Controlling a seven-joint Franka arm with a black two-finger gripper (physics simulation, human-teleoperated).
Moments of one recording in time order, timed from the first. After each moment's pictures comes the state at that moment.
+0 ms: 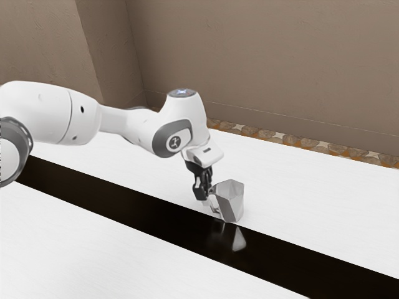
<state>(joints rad) 0.15 0.55 -0.43 -1.71 0.16 2.24 0.92</state>
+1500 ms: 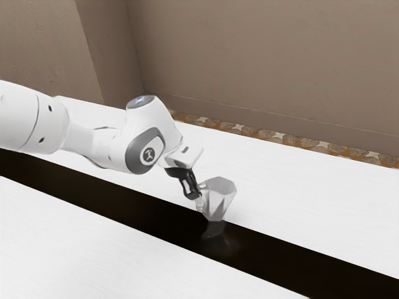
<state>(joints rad) 0.15 0.27 -0.38 -2.08 -0.15 2.56 0.83</state>
